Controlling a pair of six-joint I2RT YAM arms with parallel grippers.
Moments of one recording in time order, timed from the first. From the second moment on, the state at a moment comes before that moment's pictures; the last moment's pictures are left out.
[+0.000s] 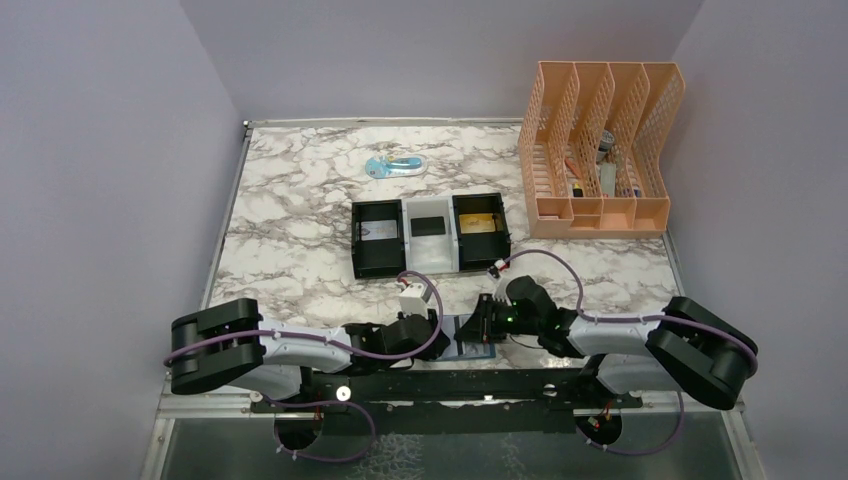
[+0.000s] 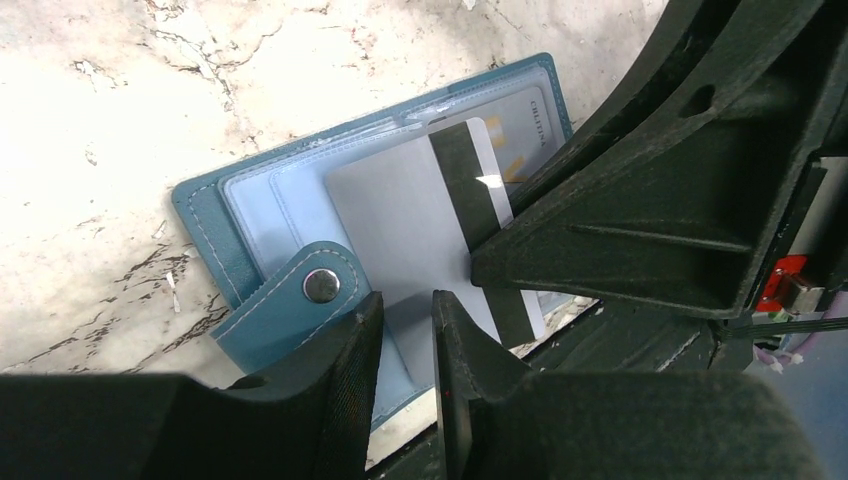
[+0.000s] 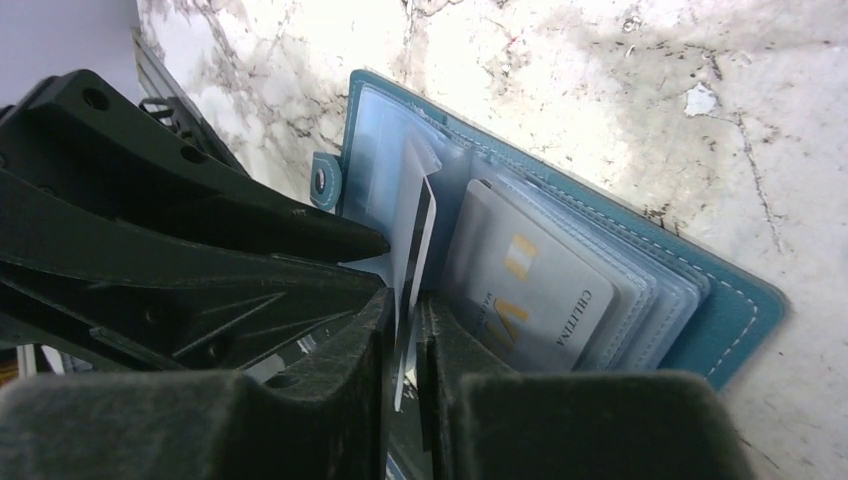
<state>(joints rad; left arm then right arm) -1.32 1.30 0.35 0.25 -0.35 -1.03 0.87 1.25 0.20 0.47 -0.32 0.93</state>
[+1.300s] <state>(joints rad) -1.32 1.01 0.34 0.02 -0.42 -1.02 0.87 0.86 0.12 0.42 -0.28 0.80</state>
